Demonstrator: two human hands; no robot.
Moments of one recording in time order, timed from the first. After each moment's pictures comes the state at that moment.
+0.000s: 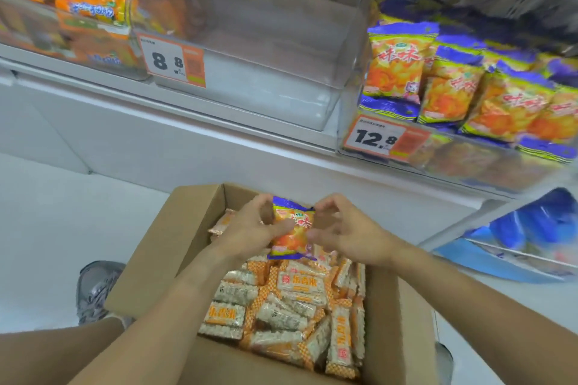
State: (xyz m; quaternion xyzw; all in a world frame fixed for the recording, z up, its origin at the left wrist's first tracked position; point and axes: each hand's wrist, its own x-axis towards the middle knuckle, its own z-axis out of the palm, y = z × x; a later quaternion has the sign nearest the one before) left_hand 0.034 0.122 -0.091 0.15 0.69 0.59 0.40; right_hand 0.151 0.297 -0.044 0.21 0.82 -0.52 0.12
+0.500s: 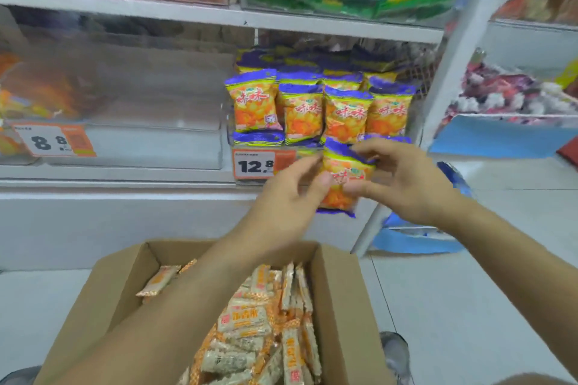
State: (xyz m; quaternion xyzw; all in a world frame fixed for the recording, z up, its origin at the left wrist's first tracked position) left_hand 0.137 0.253 0.060 0.47 0.62 0.59 0.24; right_hand 0.280 0.389 0.107 0.19 0.87 -0.39 -0.23
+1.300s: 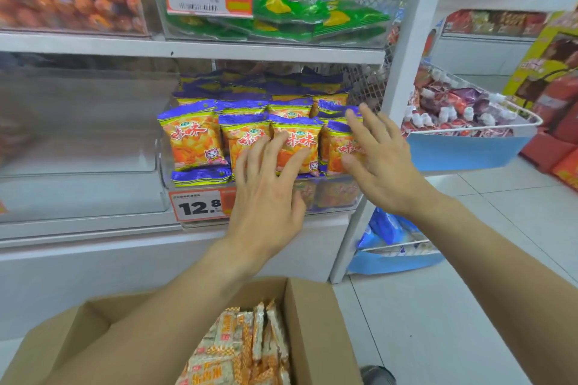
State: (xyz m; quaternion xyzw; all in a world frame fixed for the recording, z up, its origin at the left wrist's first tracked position) left_hand 0.137 0.347 0.059 0.58 0.73 0.31 -0.18; right_hand 0.290 0.504 0.093 0.29 0.92 -0.03 -0.26
